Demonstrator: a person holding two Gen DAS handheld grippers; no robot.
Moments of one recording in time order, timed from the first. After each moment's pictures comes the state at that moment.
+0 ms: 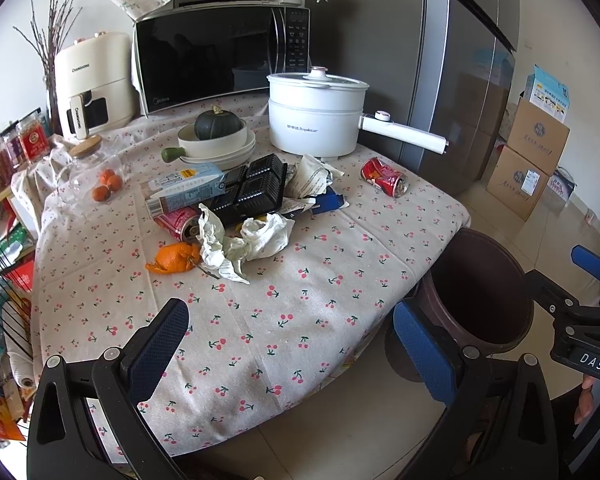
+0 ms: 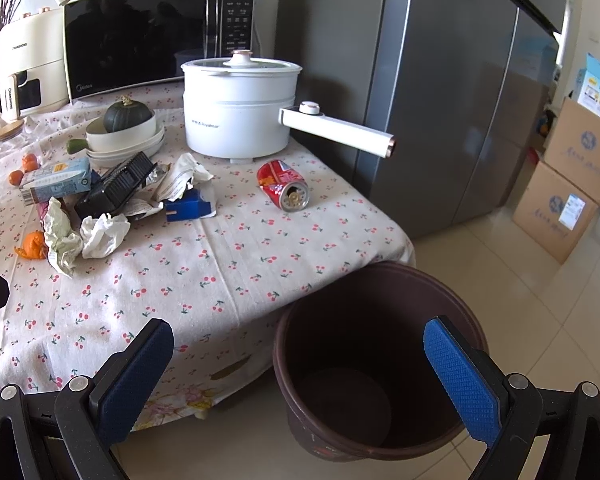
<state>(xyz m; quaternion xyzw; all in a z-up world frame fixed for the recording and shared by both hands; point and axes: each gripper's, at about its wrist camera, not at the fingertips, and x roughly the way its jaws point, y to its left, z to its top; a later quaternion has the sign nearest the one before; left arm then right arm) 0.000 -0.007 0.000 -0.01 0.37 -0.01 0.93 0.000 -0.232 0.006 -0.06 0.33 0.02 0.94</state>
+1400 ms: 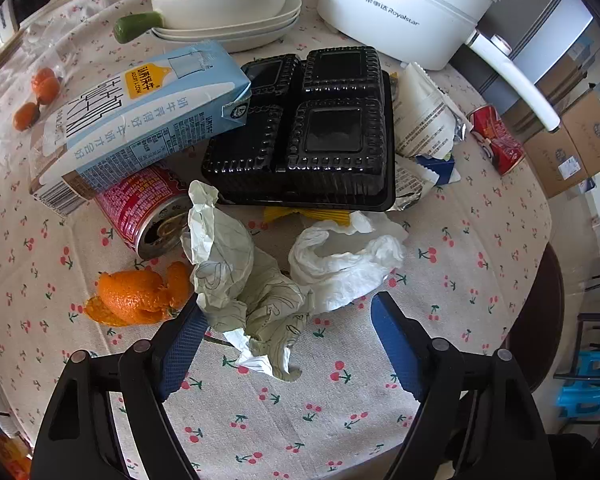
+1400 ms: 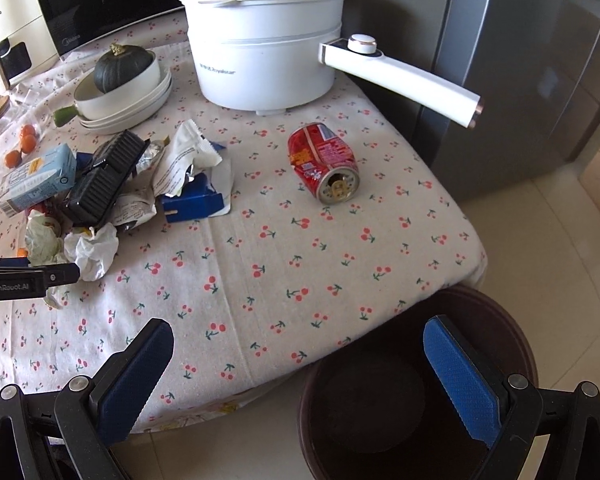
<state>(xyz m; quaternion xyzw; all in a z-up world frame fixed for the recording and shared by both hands) 0.214 0.056 -0.105 -0.06 0.60 -0.01 0.80 0.161 -0.229 -0.005 -0.04 0.49 0.09 0.87</state>
